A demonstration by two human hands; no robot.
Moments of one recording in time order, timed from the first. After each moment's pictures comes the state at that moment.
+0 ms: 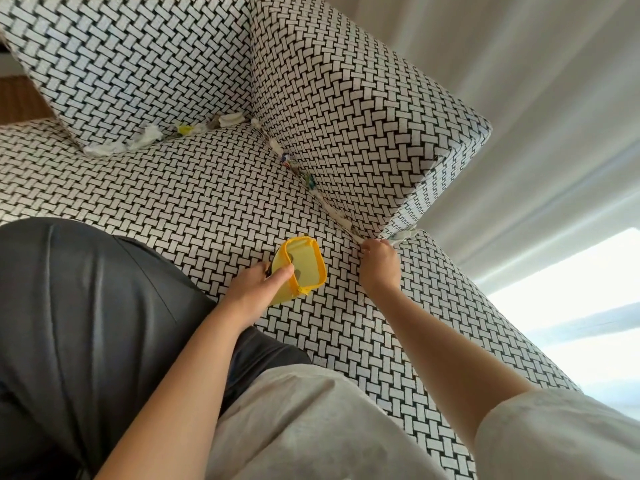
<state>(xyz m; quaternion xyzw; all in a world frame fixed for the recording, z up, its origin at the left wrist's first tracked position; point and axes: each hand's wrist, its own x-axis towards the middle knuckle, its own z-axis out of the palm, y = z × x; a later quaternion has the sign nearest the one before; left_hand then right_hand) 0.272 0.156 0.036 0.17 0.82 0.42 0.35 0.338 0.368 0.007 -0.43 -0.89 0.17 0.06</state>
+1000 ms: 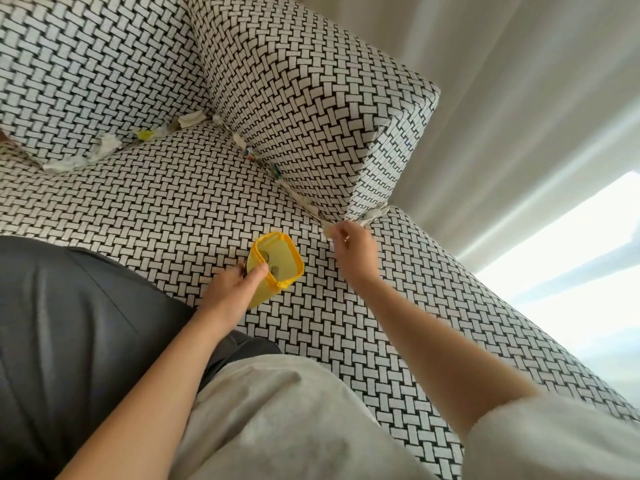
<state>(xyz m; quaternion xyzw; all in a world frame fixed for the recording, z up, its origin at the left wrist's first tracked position) 0.301 0.172 0.038 0.15 0.86 0.39 0.30 0.367 0.370 0.018 -0.34 -0.85 0.35 0.19</state>
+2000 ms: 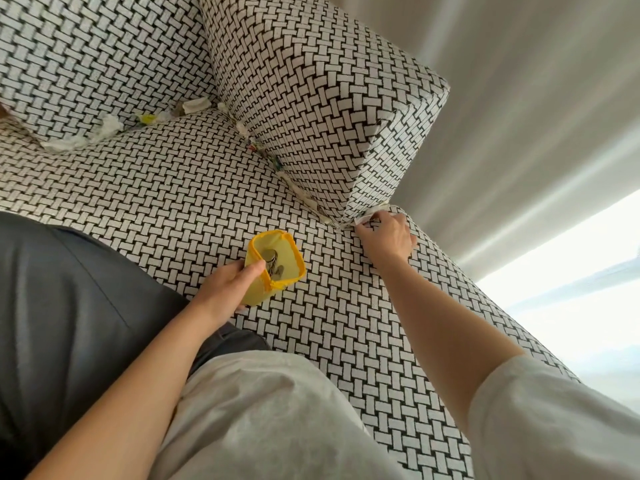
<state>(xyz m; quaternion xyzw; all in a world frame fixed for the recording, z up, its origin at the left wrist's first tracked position) 0.307 0.175 0.033 0.15 0.81 0.44 0.35 0.368 0.440 0.002 -0.49 -0.85 0.18 0.05</state>
